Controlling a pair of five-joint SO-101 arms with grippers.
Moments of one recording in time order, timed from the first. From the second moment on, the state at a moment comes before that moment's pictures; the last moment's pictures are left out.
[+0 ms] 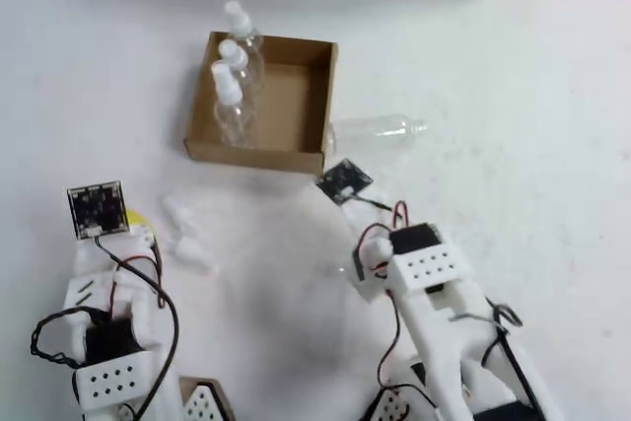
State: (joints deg) left arm -22.0 -91.9 97.7 38.2 -2.3; right arm -20.7 -32.3 61.2 59.2 21.3
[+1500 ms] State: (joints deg) left arm -22.0 -91.9 97.7 38.2 -2.3; right arm -34.5 -43.1 57.5 71.6 -3.4
